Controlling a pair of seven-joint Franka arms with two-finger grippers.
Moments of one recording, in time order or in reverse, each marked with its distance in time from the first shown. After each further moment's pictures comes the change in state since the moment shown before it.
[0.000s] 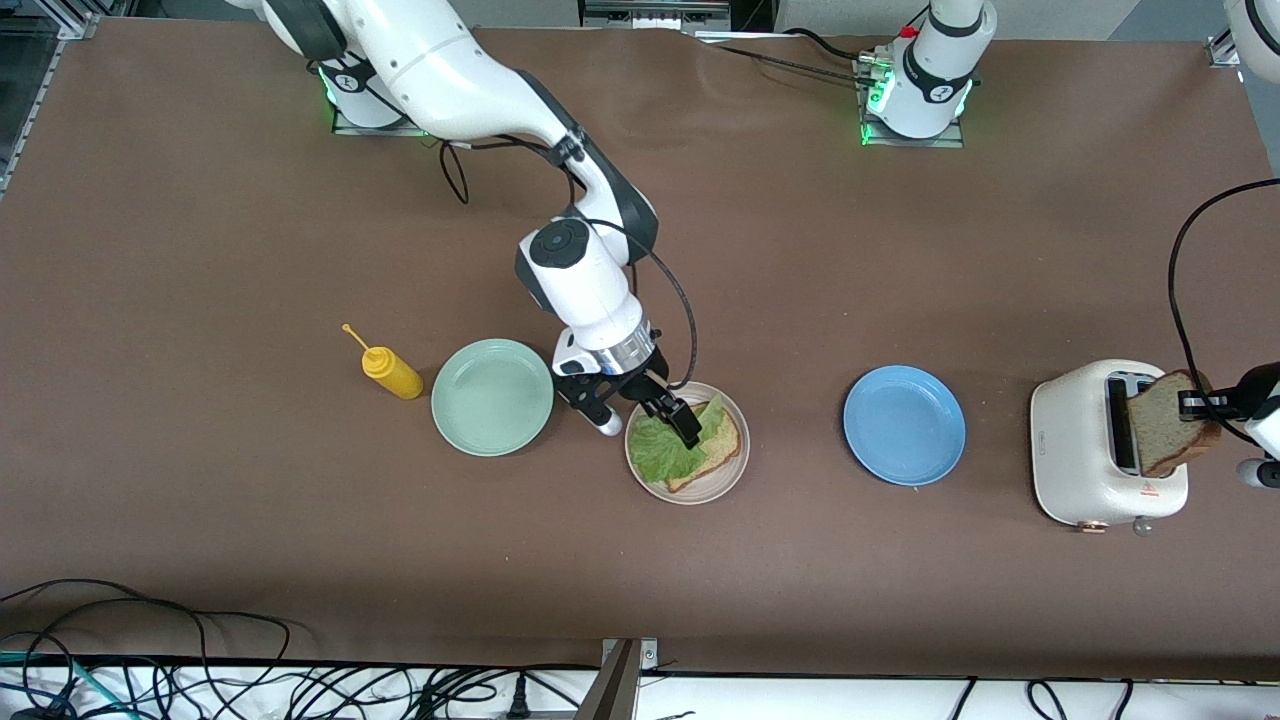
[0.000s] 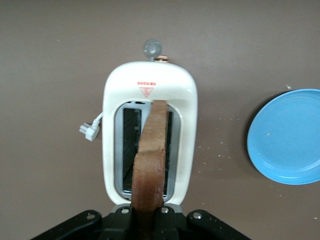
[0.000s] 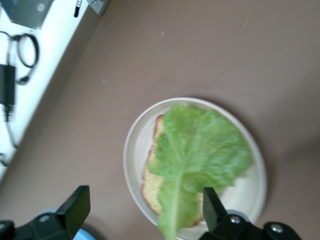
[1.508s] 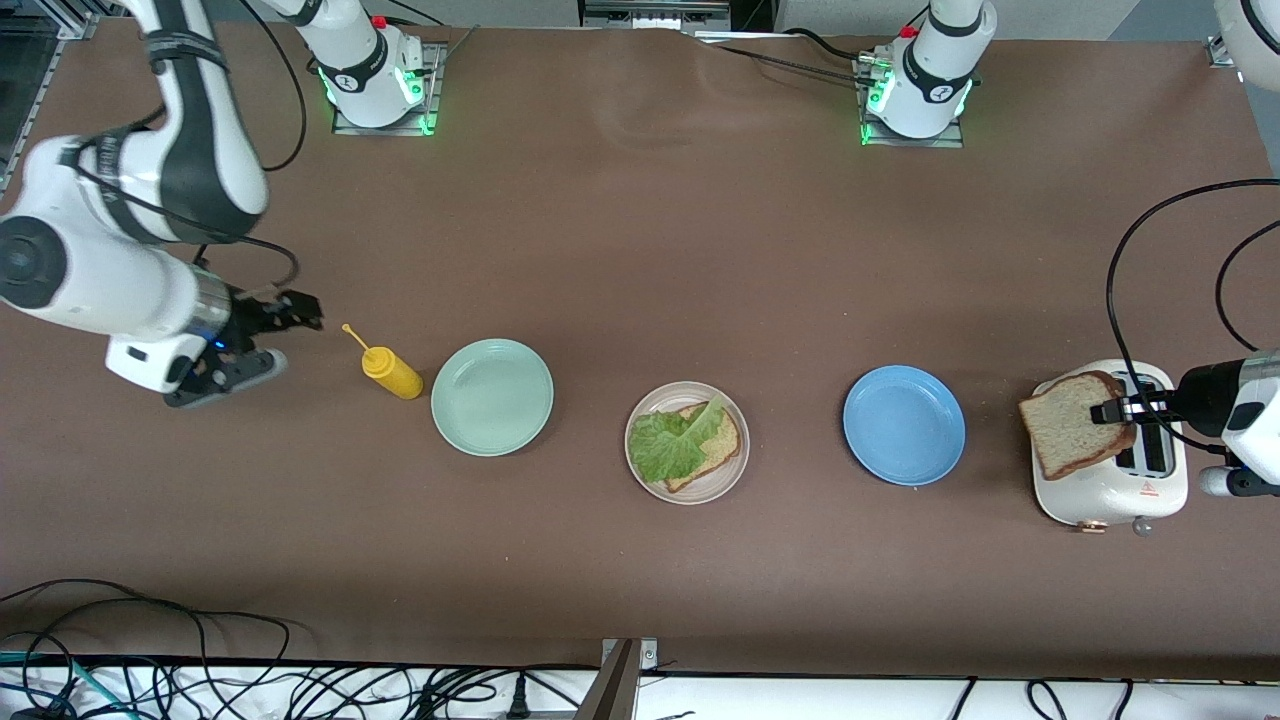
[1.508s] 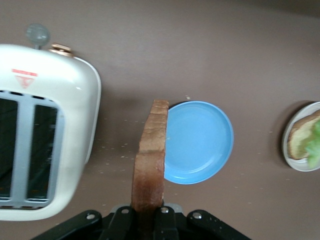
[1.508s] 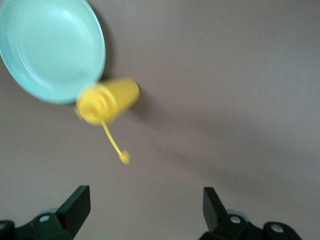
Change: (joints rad) left arm -0.022 0.001 0.000 0.002 -0.340 -0.053 -0.138; right arm -0.584 -0.635 -0.075 -0.568 -0.033 -0.766 -1.819
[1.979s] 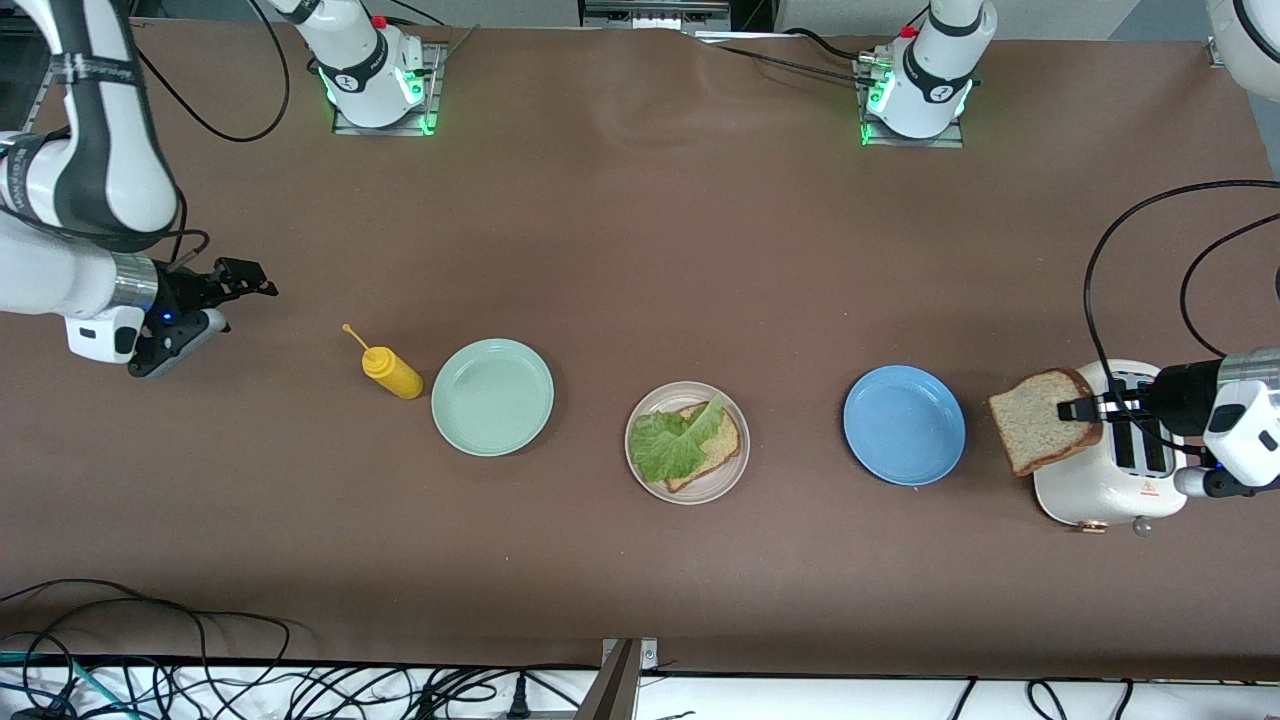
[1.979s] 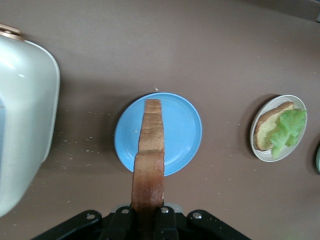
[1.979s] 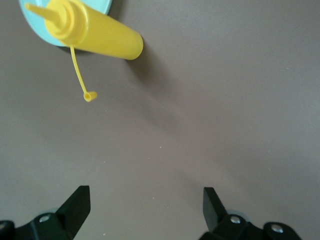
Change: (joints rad) left arm -0.027 0.008 -0.001 -0.002 -0.095 -0.035 -0.020; right arm -0.198 -0.010 0.003 -0.175 0.206 0.081 -0.472
